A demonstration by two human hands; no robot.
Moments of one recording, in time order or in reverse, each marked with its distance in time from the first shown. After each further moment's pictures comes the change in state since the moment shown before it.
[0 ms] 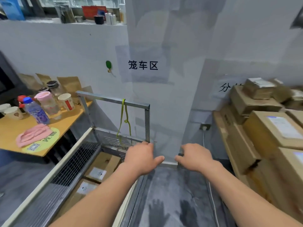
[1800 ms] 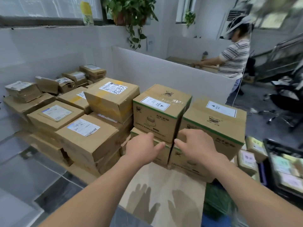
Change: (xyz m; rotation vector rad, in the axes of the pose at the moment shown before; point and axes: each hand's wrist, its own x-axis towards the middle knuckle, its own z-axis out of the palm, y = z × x) left_hand -0.185 0.531 0.070 -0.048 -0.114 1.136; right_hand -0.504 0.311 0.015 0.187 0.506 1.163
